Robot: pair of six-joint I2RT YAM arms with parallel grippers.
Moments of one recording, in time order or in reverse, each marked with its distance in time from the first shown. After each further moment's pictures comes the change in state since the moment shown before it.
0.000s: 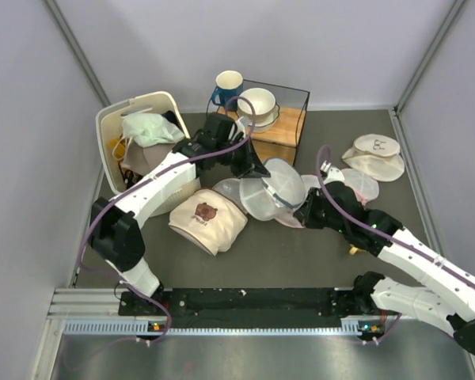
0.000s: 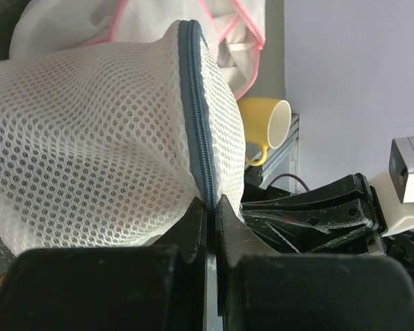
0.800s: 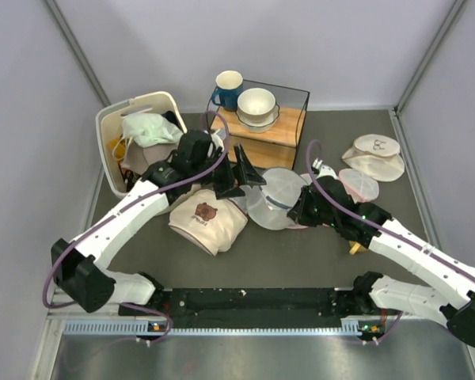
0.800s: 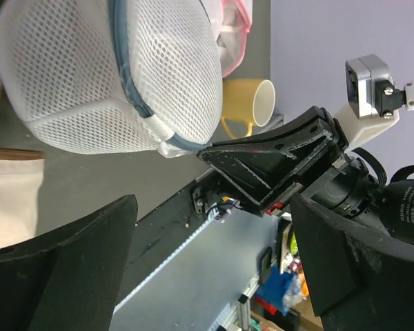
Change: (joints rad) left arm -0.019 -0.310 -0.172 -0.069 -0.085 -0.061; right arm 0.001 0.097 0.064 -0.006 -0.037 0.044
